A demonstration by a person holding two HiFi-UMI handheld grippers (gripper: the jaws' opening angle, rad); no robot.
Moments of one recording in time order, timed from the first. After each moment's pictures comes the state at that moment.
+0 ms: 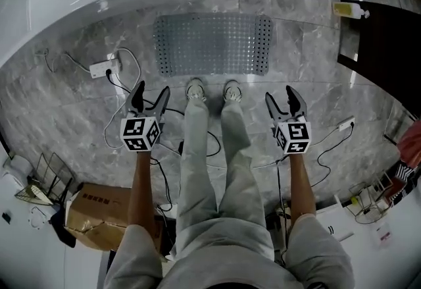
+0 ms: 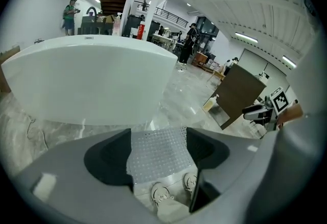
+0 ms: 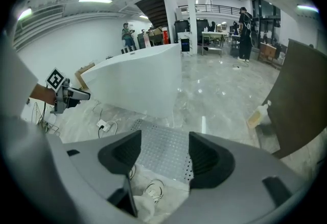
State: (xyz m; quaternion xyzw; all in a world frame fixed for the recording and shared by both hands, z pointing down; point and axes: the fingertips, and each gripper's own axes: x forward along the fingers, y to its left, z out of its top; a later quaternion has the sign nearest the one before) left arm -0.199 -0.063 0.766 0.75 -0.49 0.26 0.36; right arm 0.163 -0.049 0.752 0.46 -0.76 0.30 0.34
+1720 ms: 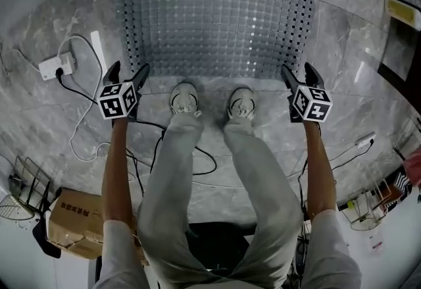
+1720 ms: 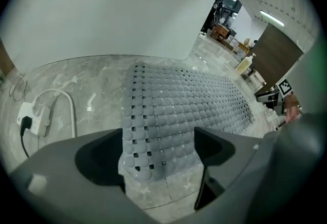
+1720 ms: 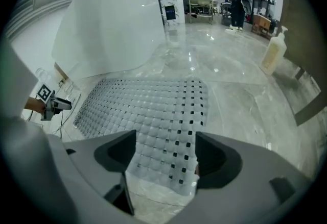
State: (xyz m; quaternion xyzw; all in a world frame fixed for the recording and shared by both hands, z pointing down) left arm -0.264 -0.002 1.203 0.65 -0.48 0.37 0.45; right arm 0.230 -0.041 1.168 0.47 -0.69 0.38 0.40
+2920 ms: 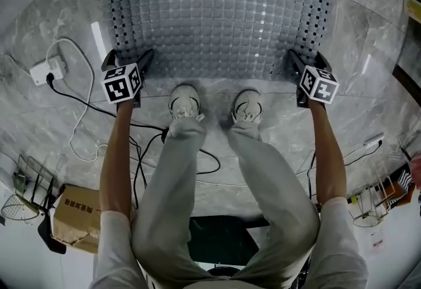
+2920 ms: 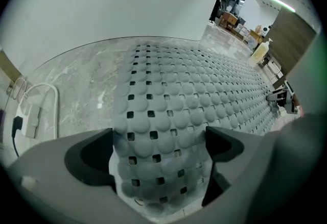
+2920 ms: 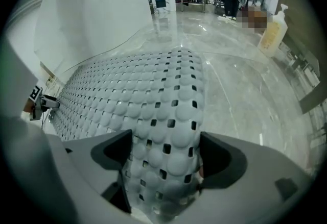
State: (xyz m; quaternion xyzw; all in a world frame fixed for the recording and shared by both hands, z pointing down) left arm -0.266 -0.022 1.288 0.61 -0.51 0.42 0.44; right arm 0.264 -0.052 1.275 0.49 -0.64 0.41 0.43
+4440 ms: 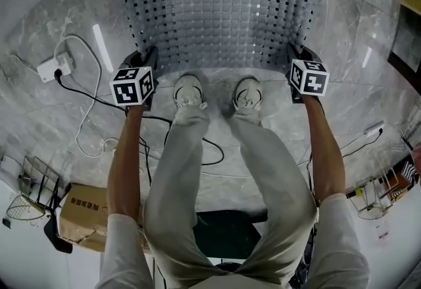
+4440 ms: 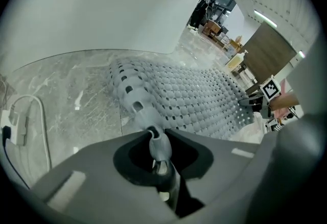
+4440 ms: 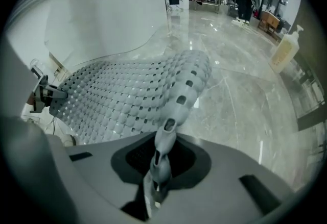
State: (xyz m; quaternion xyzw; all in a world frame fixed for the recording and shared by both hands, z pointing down) left arm -0.197 -0.025 1.218 0.68 -0.43 0.37 0.47; right arm 0.213 -0.050 1.221 0.44 -0.66 0.40 0.46
